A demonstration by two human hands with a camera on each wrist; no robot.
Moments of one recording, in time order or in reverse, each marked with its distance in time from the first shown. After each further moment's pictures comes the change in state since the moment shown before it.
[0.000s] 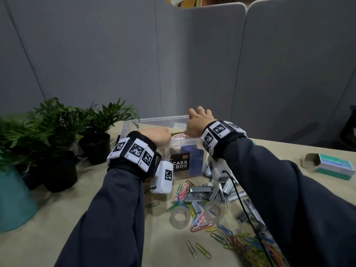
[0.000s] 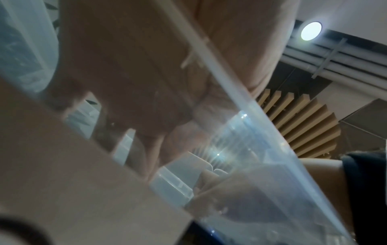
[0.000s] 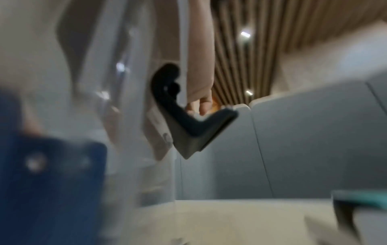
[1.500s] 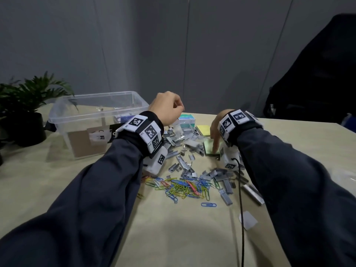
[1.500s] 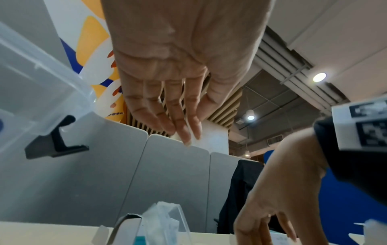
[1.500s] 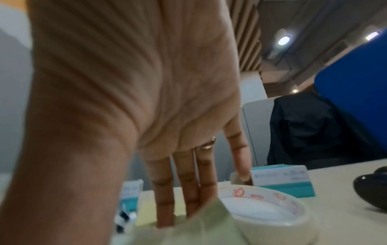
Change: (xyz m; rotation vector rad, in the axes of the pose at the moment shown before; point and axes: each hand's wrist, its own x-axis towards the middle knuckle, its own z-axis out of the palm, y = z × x) left_hand -0.040 0.149 0.062 -0.340 0.380 0.522; right_hand -0.153 0.199 0.059 0.181 -0.533 0.544
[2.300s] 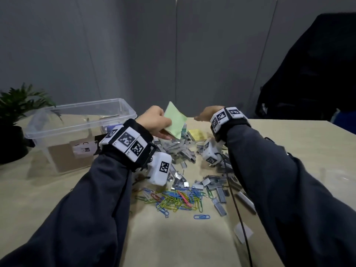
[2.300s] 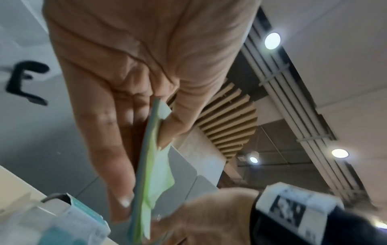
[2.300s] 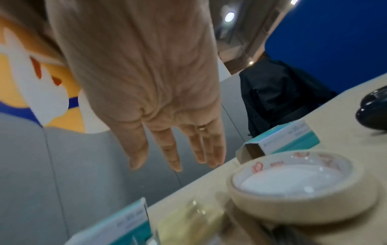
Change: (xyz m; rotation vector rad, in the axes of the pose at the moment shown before) left_hand 0.002 0.008 0.007 -0.564 -0.307 -0.430; right_hand -0.021 -0.006 -0.027 0.362 0.236 -0.124
